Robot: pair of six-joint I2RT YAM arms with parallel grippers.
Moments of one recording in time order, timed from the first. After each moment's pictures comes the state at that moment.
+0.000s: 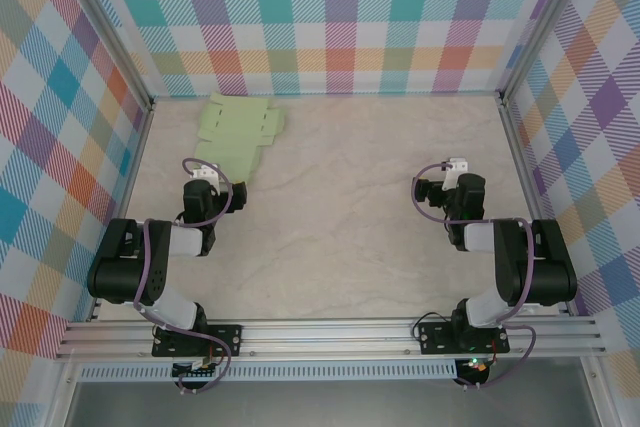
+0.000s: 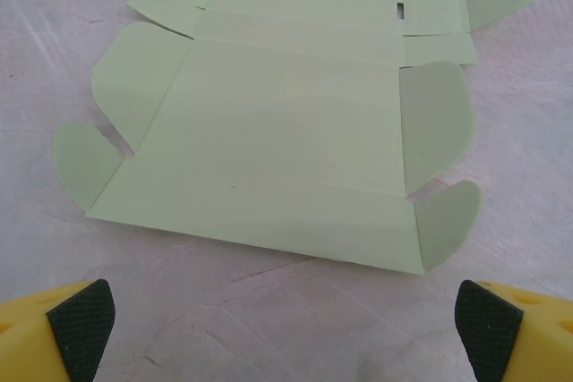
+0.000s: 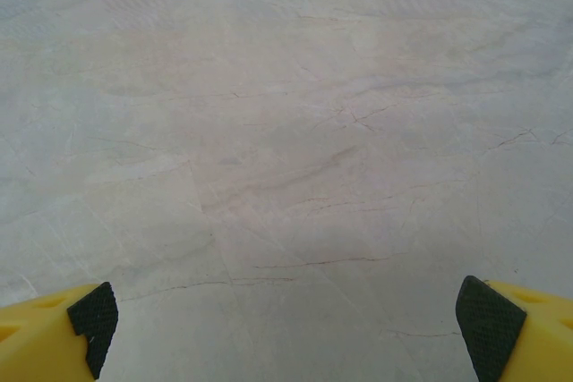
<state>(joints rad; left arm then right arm) -0.06 1.56 0.41 0.70 -0.06 -0.08 0.01 1.53 0.42 0.68 -0.13 0.05</state>
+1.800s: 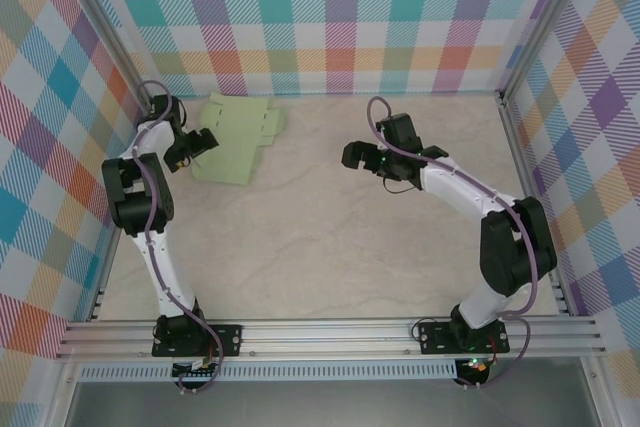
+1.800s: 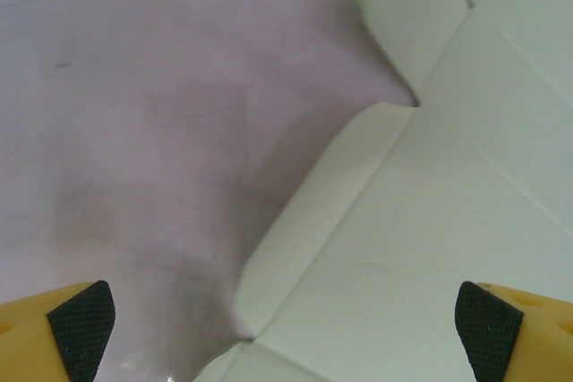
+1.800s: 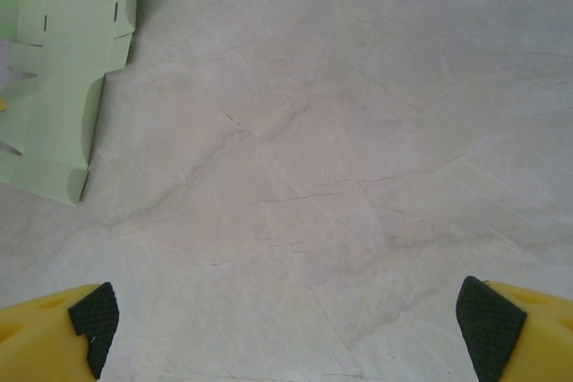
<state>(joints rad) 0.19 2.21 1.78 -0.74 0.14 -0.36 0.45 1.63 1.20 -0.36 -0.17 0.58</state>
